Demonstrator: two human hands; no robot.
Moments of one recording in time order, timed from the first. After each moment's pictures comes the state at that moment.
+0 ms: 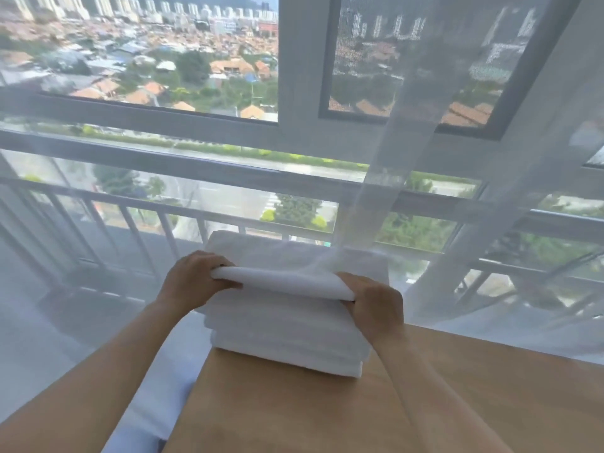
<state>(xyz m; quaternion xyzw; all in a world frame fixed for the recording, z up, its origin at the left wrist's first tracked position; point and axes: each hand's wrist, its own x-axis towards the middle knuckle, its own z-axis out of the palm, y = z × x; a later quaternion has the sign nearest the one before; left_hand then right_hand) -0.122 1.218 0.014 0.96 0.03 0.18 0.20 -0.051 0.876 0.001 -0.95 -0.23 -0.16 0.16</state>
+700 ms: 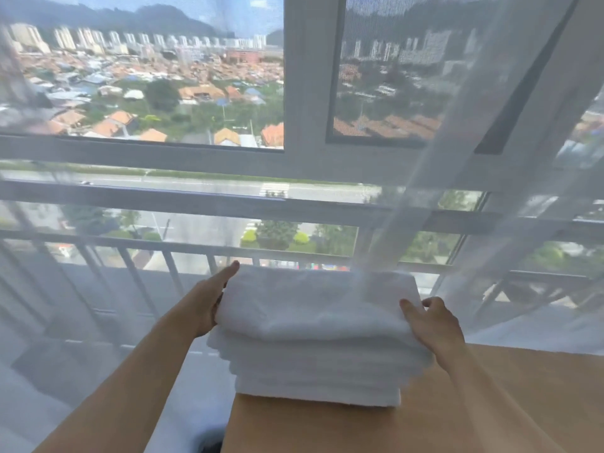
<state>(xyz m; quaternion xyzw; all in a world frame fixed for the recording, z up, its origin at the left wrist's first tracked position) -0.078 1.273 0.025 0.60 0.25 -0.07 0.76 -0.026 0.862 -0.004 -0.91 0.16 0.03 0.38</state>
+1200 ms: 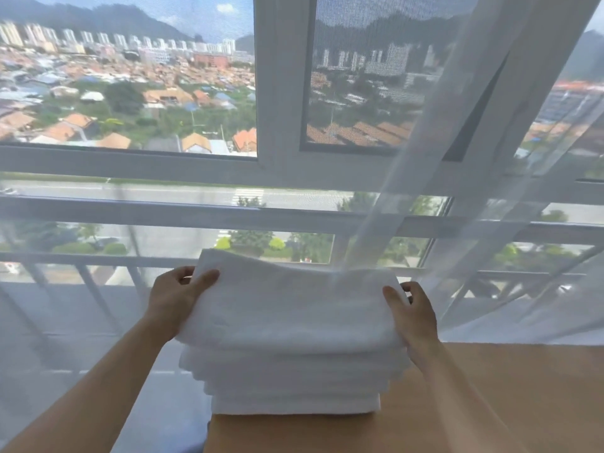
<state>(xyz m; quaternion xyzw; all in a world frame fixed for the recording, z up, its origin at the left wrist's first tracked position) -0.061 1.283 0.030 0.77 0.23 0.13 0.59 -0.030 0.879 0.013 -0.82 0.15 -0.12 0.54</state>
